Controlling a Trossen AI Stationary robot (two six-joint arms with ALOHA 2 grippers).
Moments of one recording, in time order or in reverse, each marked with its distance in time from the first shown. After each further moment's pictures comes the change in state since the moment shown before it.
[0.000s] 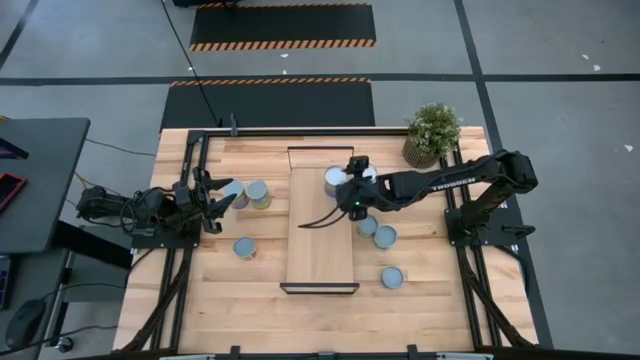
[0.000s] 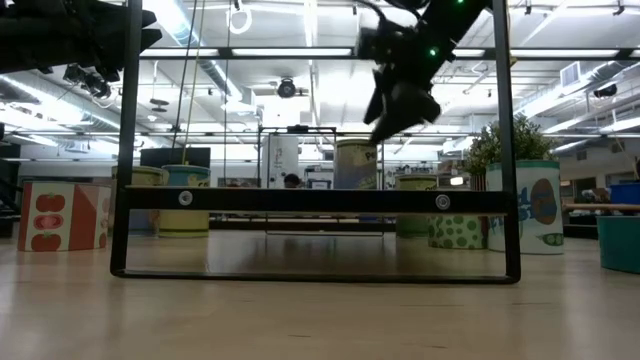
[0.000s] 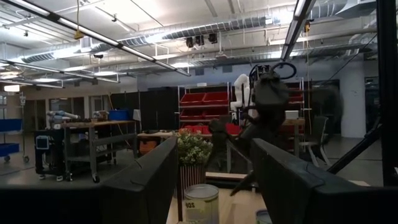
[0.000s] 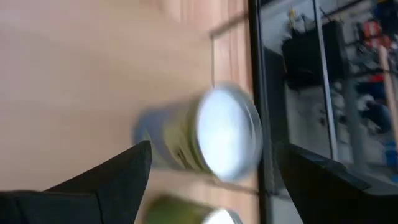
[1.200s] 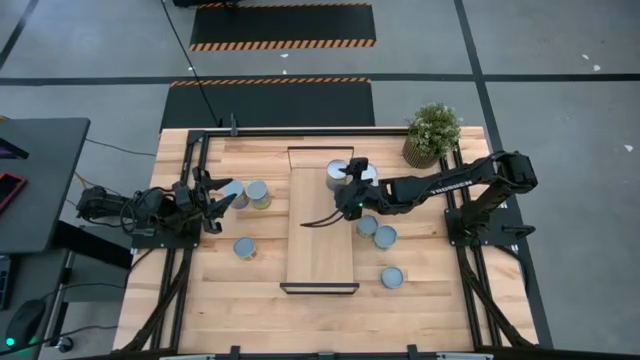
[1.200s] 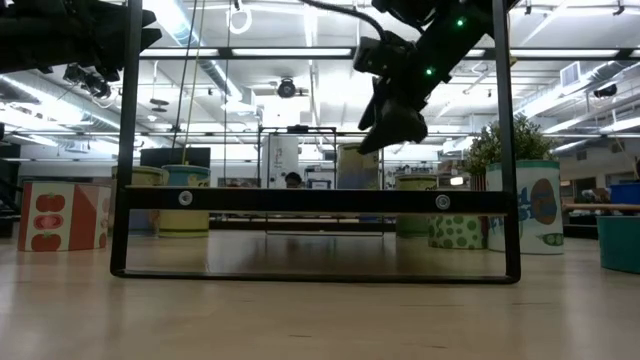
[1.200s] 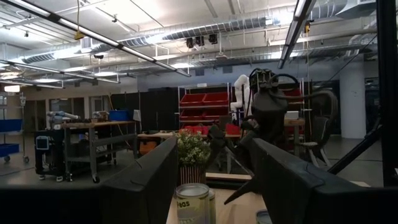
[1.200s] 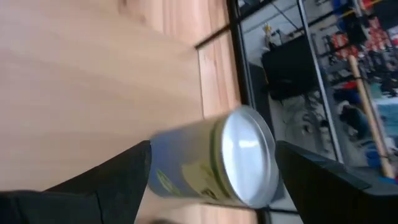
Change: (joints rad) left arm 0.000 0.000 0.000 0.003 0.000 0.000; right arm -0.013 0.000 -0.134 0.272 0.047 -0.055
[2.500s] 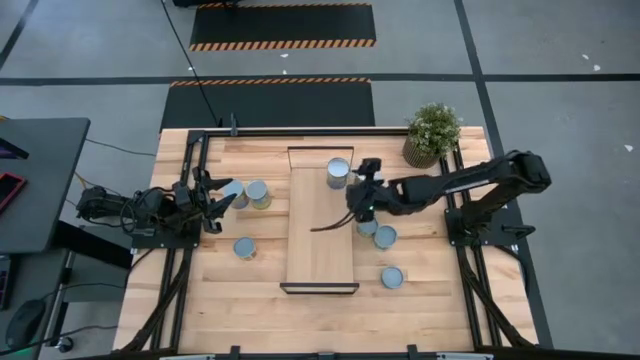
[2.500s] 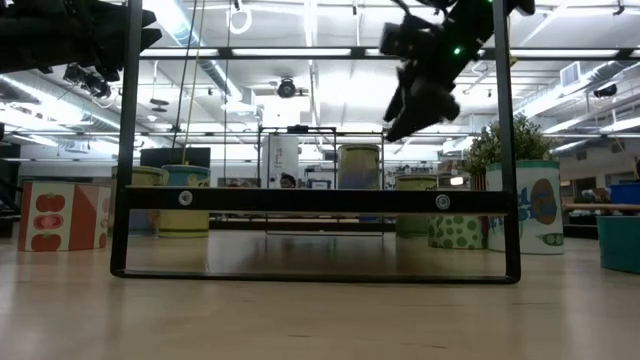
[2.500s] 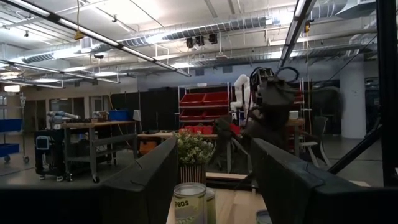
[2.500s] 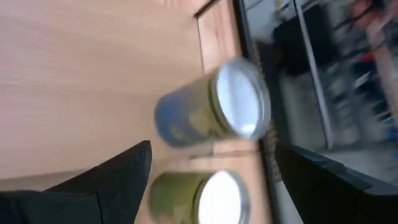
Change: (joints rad) left arm 0.000 0.000 0.000 -0.001 0.000 0.000; right arm 0.023 -0.133 0.000 -0.271 -0.001 0.183
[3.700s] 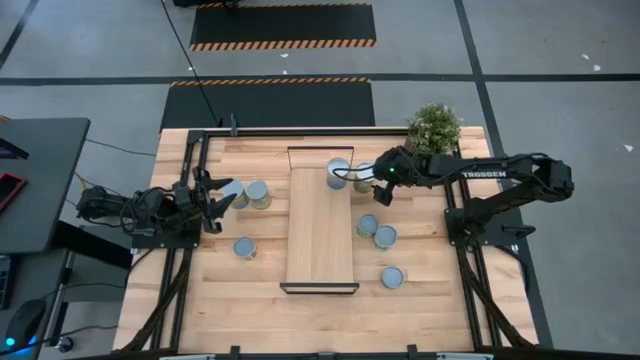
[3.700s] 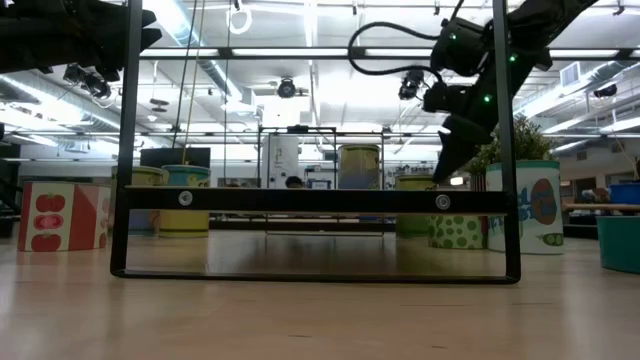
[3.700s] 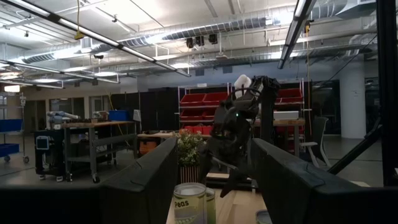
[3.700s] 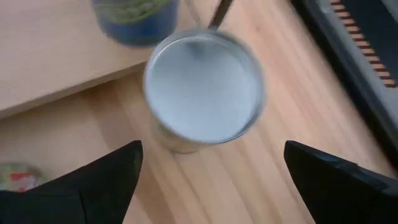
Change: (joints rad) left arm 0.000 0.000 0.000 0.000 0.000 0.000; right arm -0.365 -0.193 -0.289 0.035 -0.411 0.253
